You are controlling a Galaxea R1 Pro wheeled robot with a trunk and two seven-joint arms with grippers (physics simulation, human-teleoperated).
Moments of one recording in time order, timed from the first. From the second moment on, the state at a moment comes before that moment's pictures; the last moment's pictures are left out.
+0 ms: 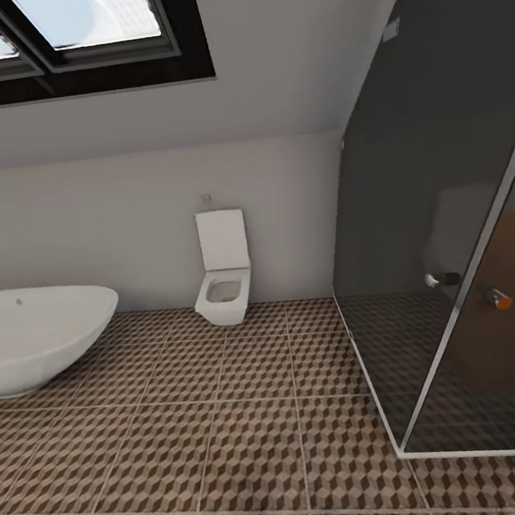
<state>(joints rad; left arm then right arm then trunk) -0.45 0.08 -2.11 -0.27 2.20 -0.34 0.49 -0.33 -0.04 0.70 0.00 -0.42 -0.14 -0.22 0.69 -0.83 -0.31</state>
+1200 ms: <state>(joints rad) -0.45 0.08 -2.11 -0.27 2.20 -0.34 0.49 -0.33 -0.04 0.70 0.00 -0.42 -0.14 -0.22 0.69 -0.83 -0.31</state>
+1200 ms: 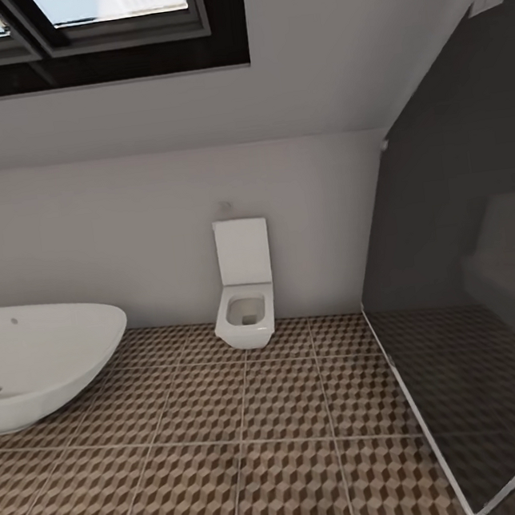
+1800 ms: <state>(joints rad) -0.45 0.08 -2.11 -0.27 2.20 -0.34 0.49 -0.33 -0.04 0.70 0.00 -0.41 -0.14 -0.22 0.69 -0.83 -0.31</state>
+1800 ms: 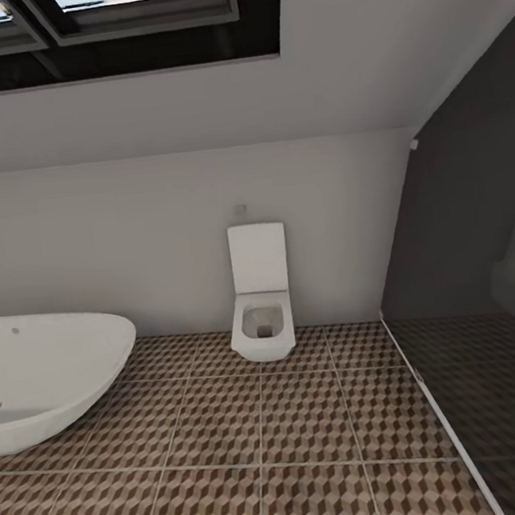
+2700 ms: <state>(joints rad) -0.45 0.08 -2.11 -0.27 2.20 -0.34 0.49 -0.33 -0.04 0.70 -0.01 -0.41 -0.14 -0.22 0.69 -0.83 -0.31</state>
